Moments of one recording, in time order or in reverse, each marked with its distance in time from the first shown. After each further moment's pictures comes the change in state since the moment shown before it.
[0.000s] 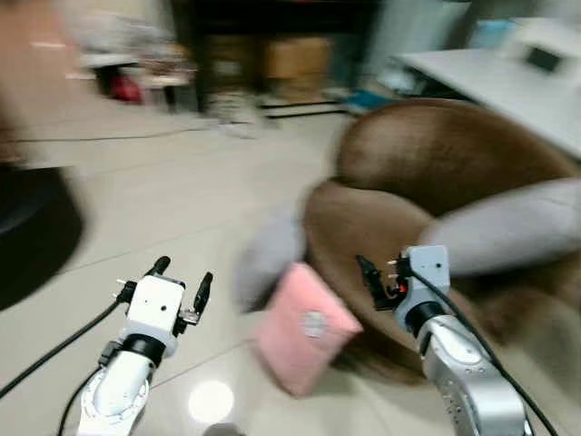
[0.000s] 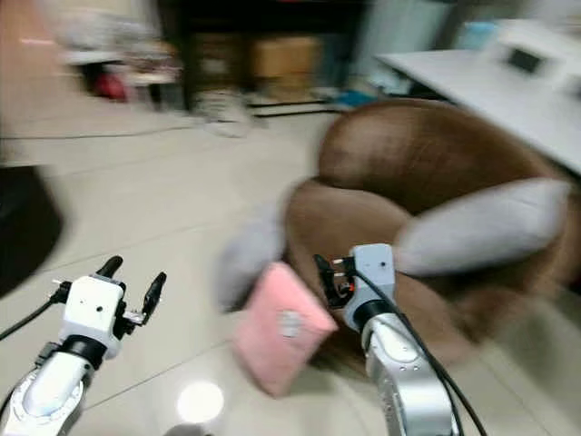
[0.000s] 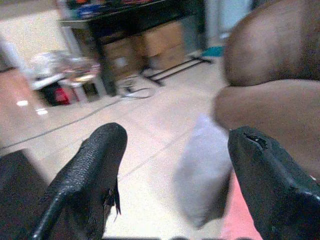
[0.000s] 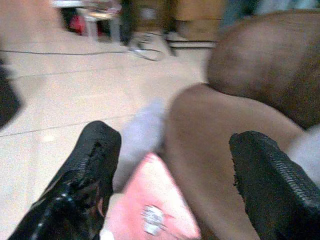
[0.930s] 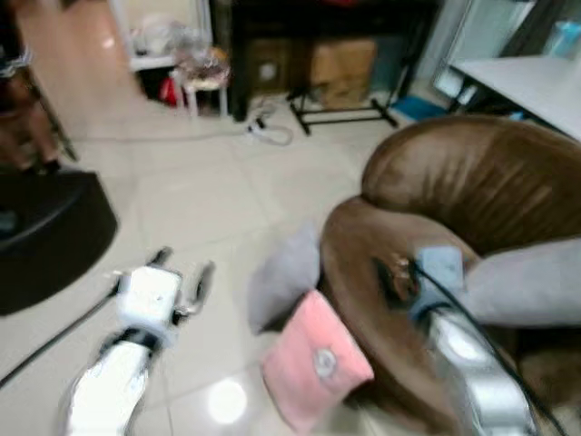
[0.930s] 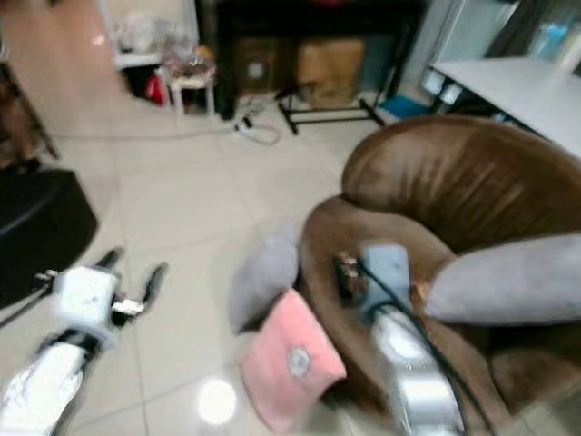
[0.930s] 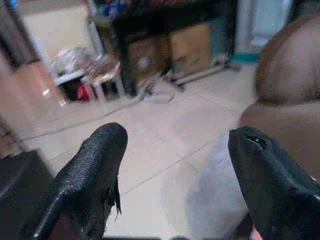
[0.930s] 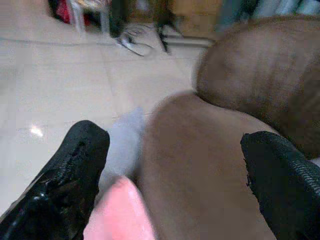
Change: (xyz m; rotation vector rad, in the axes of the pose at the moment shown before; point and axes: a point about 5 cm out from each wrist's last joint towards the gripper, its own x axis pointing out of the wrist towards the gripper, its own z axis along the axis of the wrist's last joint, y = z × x) left arm -0.002 0.010 -0.007 -0.053 0.014 0.031; right arm 0.012 -0.005 0.003 -0.041 0.005 -0.070
